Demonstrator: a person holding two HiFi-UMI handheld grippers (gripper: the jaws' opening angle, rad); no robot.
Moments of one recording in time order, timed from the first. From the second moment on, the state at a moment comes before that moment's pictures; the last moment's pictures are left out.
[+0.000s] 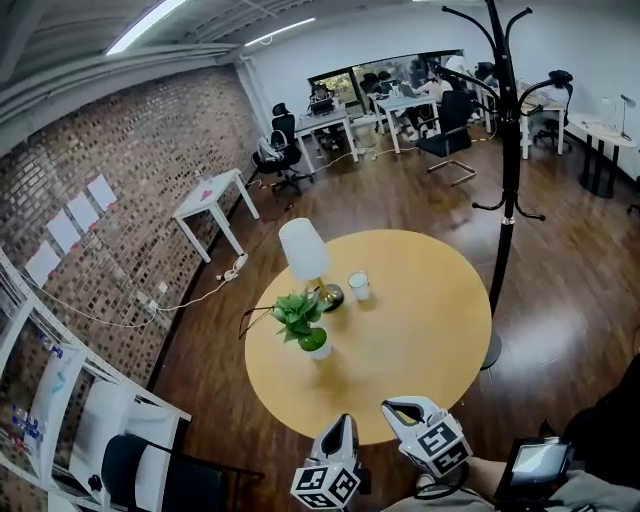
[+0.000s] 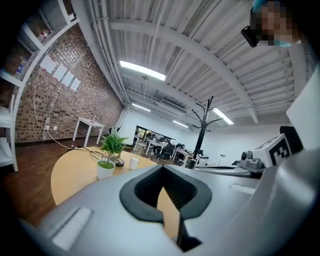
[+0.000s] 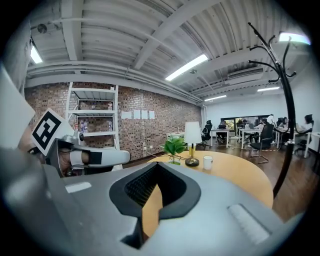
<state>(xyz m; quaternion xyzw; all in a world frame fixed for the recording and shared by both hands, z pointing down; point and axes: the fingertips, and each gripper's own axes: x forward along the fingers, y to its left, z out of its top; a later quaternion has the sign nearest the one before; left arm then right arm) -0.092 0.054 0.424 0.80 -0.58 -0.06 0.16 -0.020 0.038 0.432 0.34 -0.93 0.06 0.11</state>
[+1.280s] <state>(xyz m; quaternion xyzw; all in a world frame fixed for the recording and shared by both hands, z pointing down) -0.215 -0.129 0.487 0.80 -0.56 -0.02 0.21 -0.141 -0.147 0.492 0.35 -0.92 0.09 0.15</state>
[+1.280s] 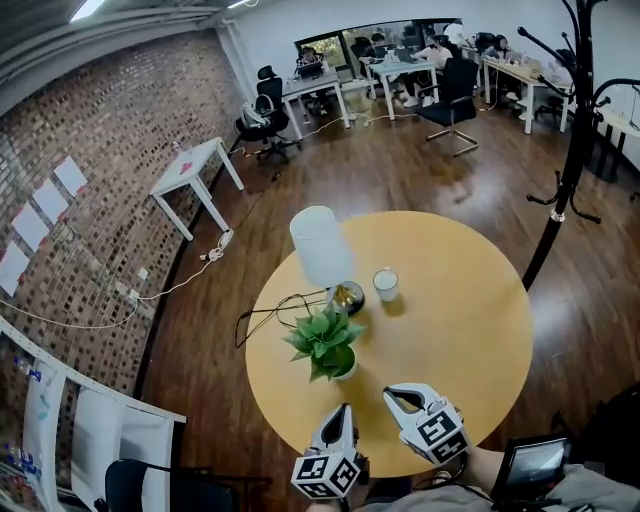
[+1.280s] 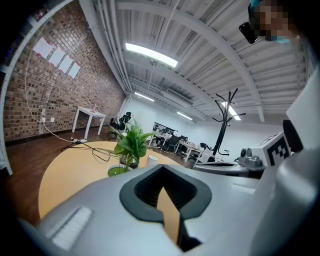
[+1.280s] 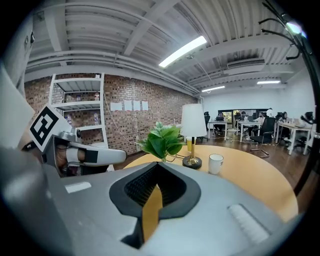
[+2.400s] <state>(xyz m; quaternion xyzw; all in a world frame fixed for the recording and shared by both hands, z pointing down) -0.278 -0.217 0.675 0.77 -0.55 0.06 0.32 -0.196 -0.226 0.677 0.34 -0.89 0.18 0.25</state>
